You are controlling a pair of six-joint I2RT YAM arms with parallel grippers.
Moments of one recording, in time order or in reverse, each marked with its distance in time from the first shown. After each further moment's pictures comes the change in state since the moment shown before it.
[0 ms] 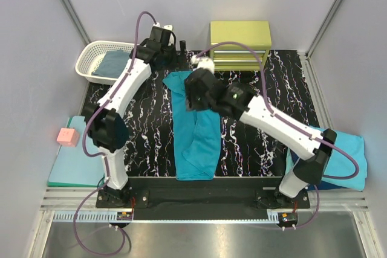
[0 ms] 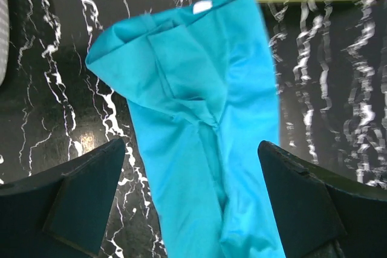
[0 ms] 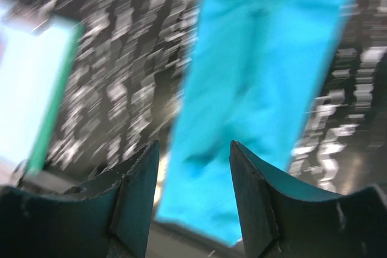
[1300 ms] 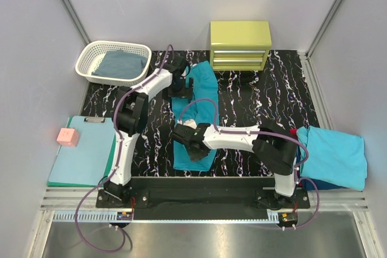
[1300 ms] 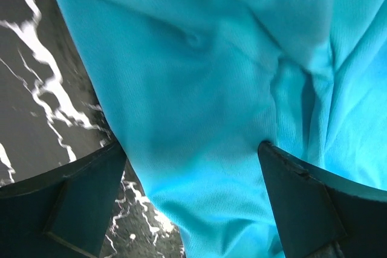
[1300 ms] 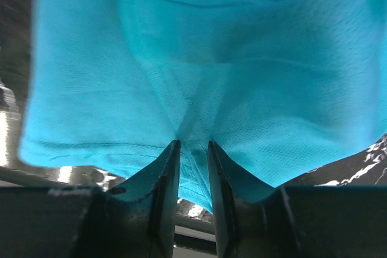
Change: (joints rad) left arm -0.038 0.326 -0.095 -0.053 -0.010 0.010; right arm 0.079 0.276 -0.470 0.176 -0.164 0.048
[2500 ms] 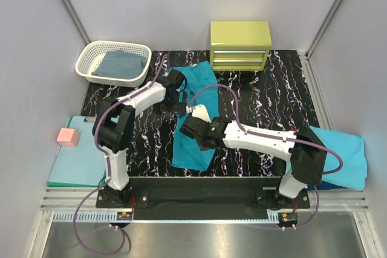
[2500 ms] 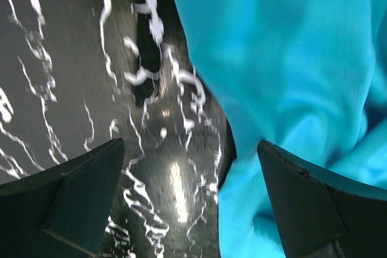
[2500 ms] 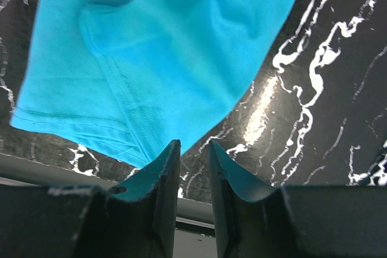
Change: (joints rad) left arm -0.058 -0.352 -0.444 0.050 -0.119 -0.025; right arm -0.003 -0.257 -0.026 -0.135 0.227 -0.023
